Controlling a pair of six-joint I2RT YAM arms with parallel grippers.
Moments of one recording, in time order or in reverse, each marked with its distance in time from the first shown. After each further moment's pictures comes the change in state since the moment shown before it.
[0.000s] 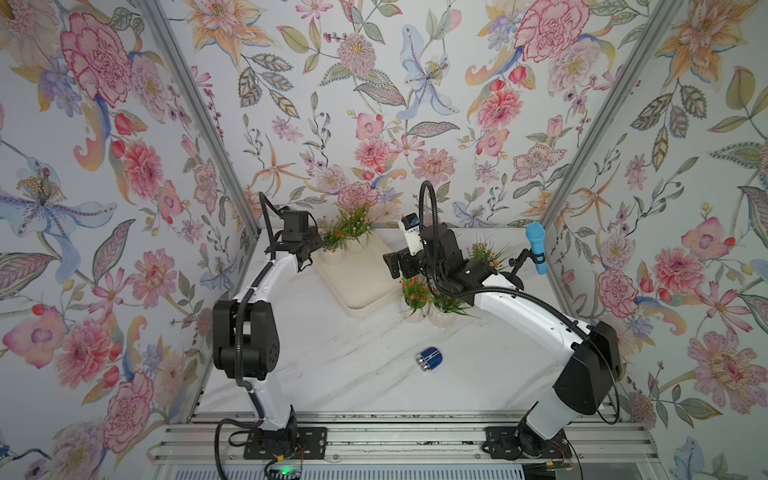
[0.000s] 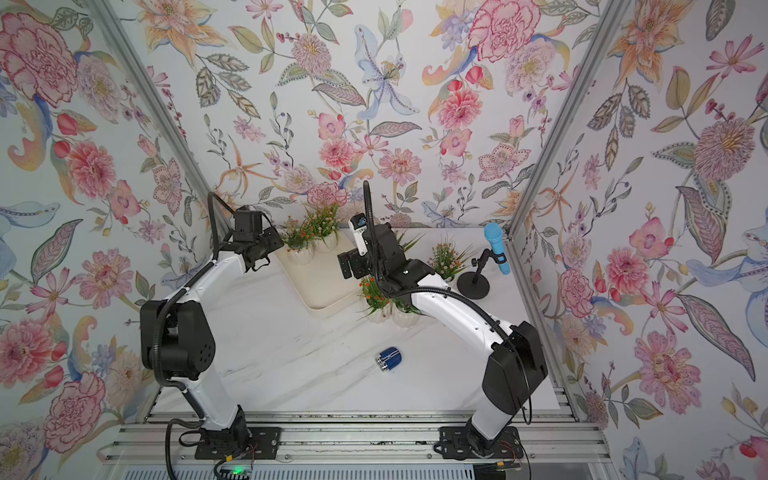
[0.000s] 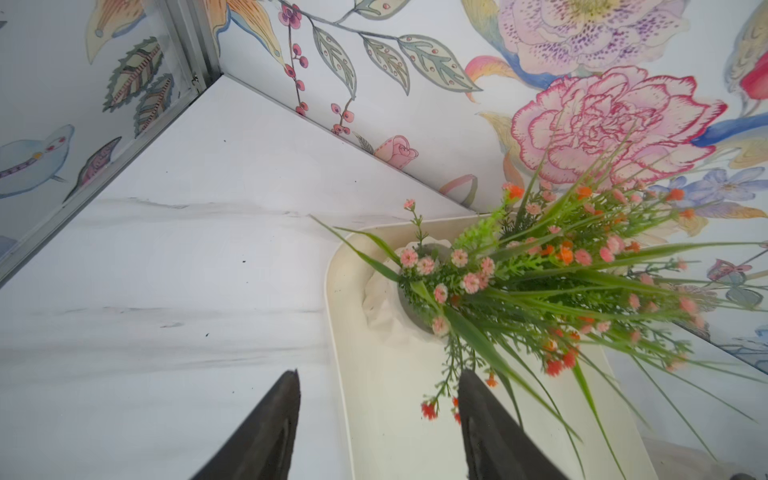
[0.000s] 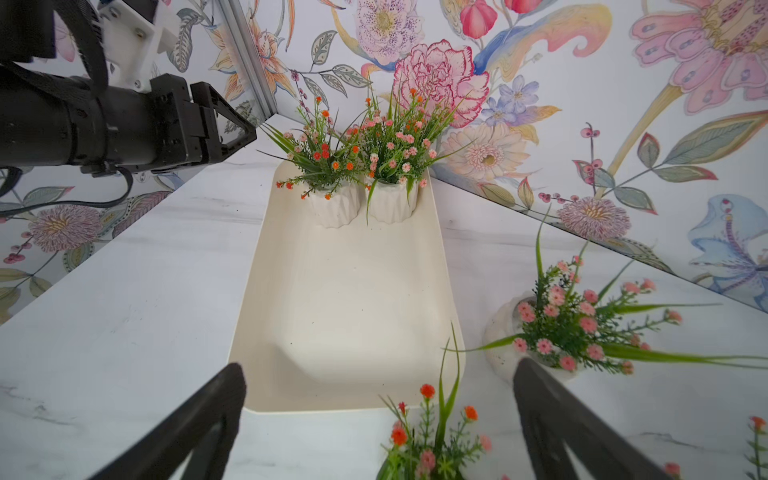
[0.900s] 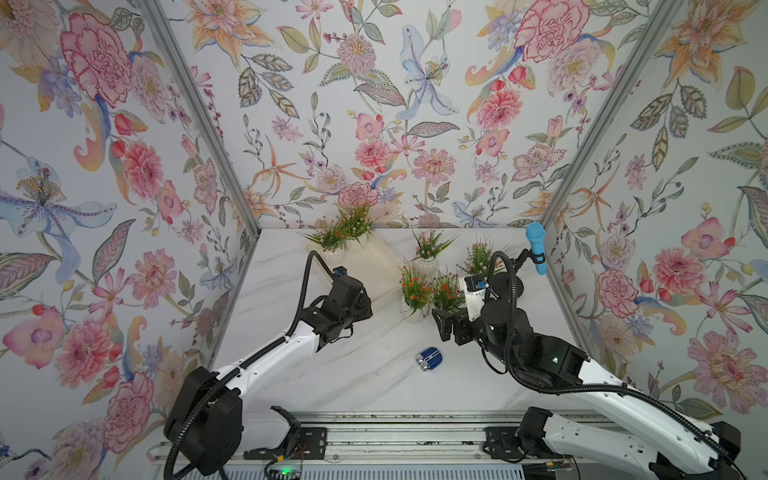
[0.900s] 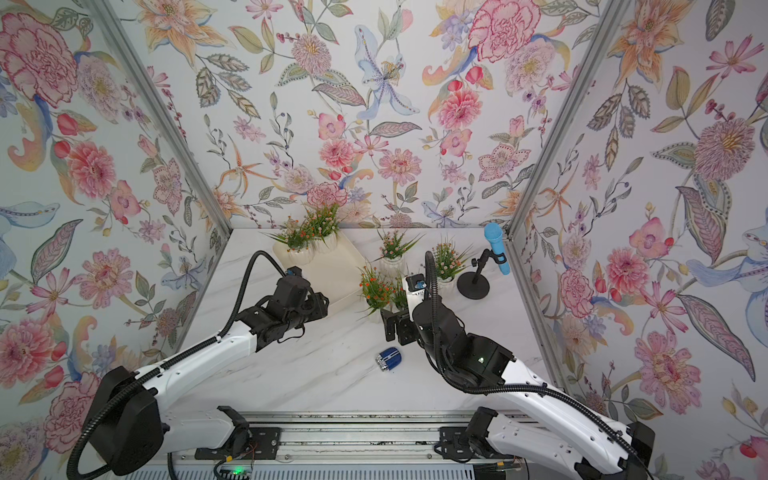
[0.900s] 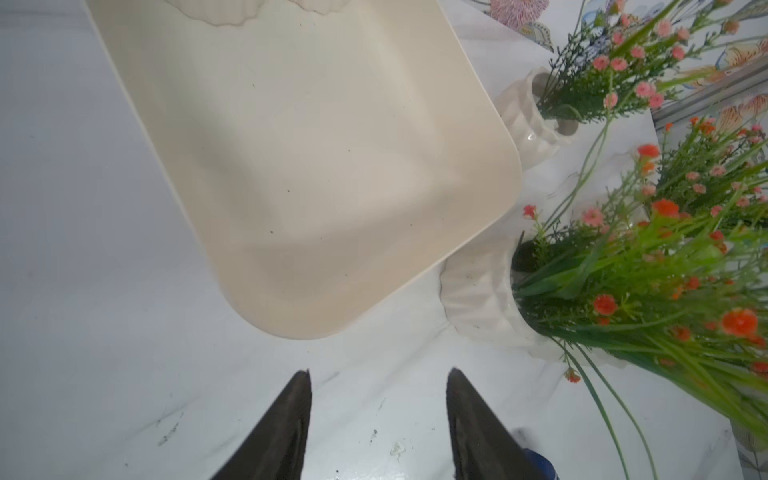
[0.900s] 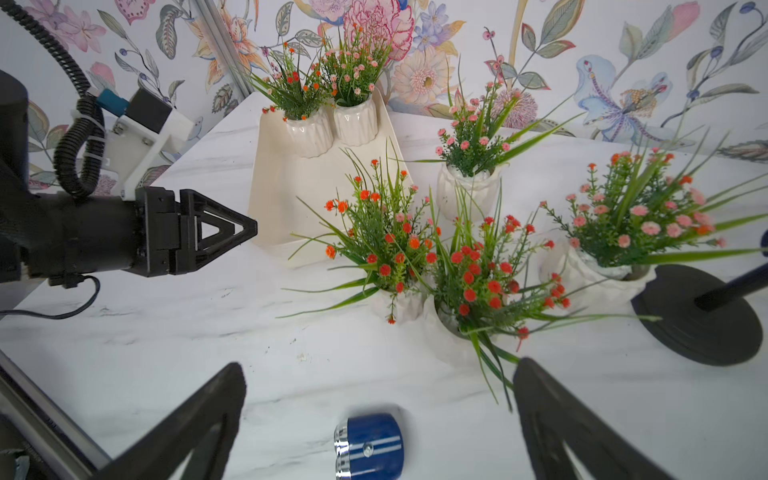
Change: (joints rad) left arm -0.551 -0.455 -0.580 0.000 0.005 -0.244; right arm 0.210 -0.736 -0.566 -0.207 0.286 0.252
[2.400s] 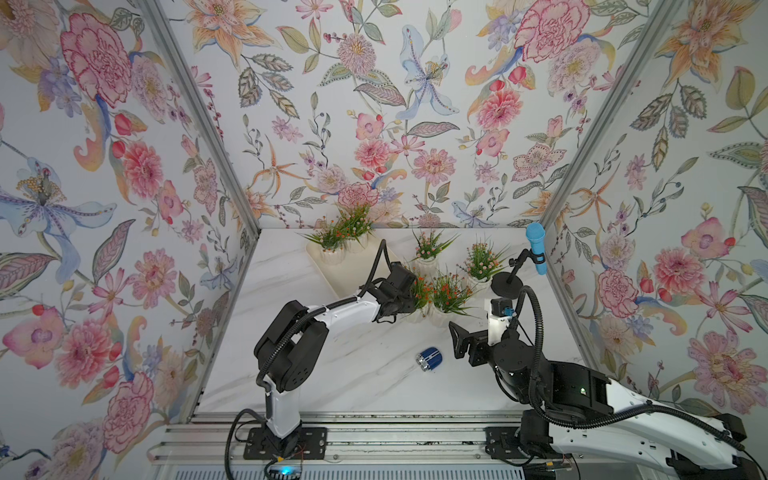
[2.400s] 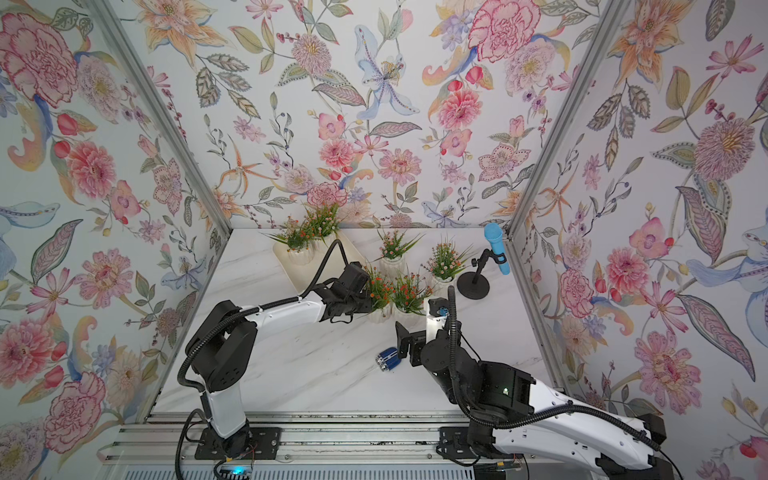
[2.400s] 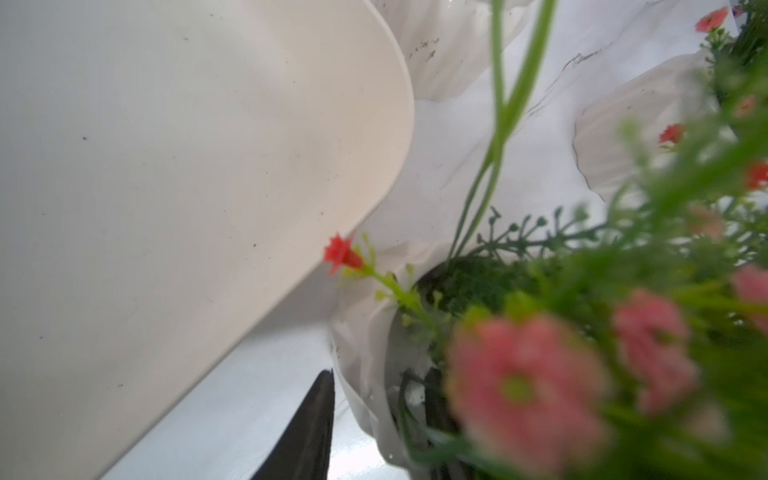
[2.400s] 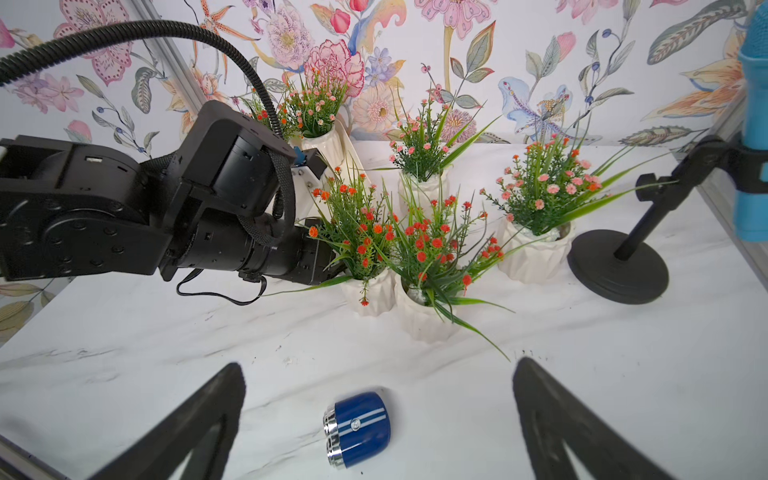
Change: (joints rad) left arm -0.129 0.580 0.442 -0.009 0.038 0.125; right arm 0.267 -0.158 -0.087 -0.100 0.396 0.188
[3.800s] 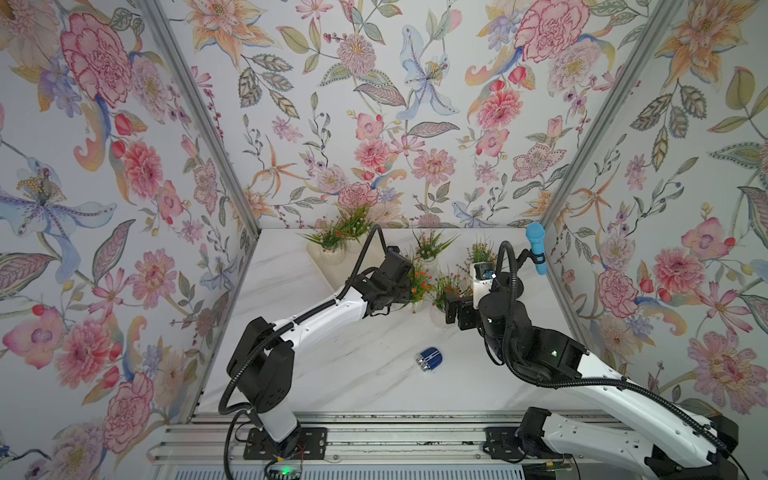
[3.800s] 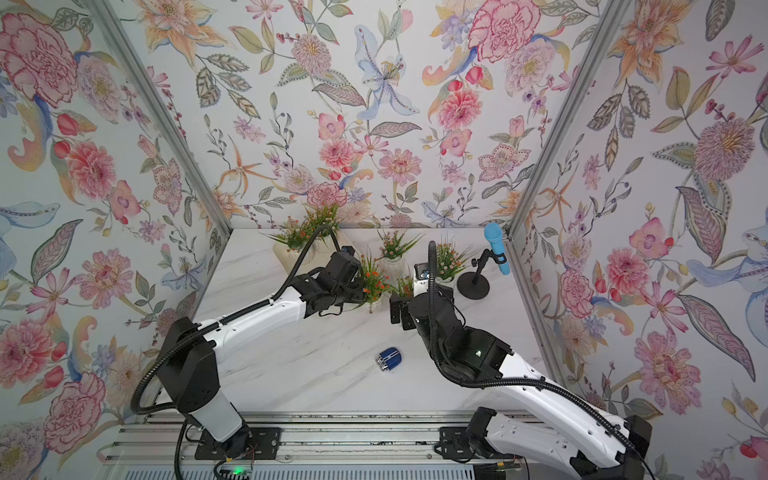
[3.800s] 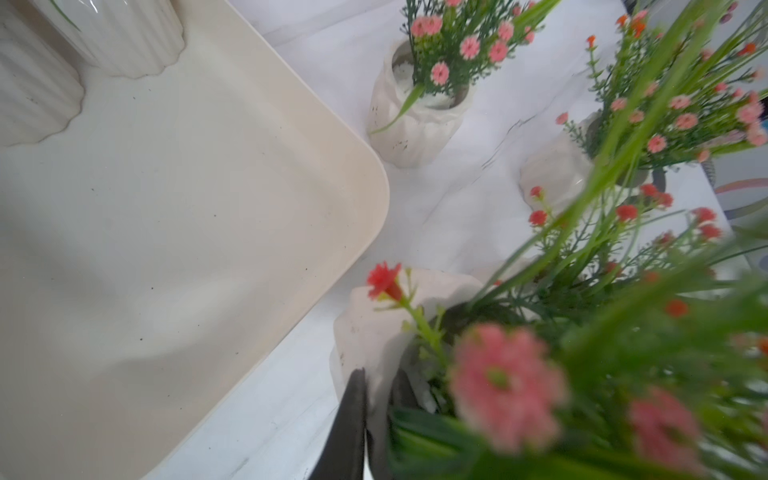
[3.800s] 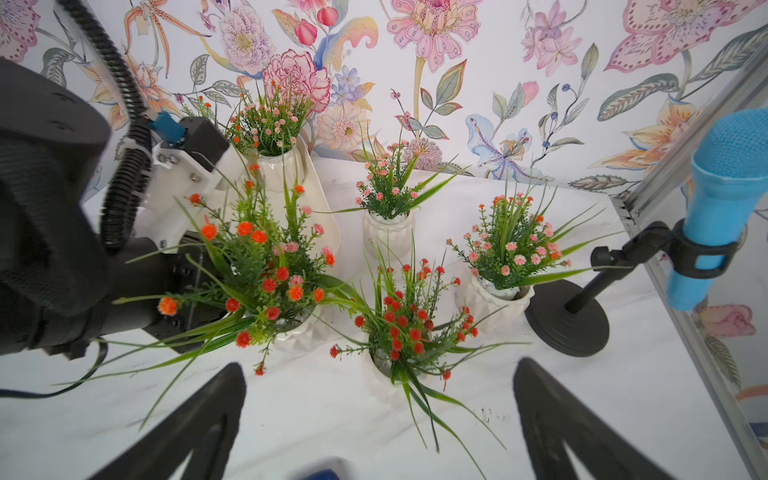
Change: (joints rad) left arm 0.011 -0.214 0.061 -0.169 -0.079 0.081; right arm -0.300 0.245 0.192 0.127 -0.164 -0.246
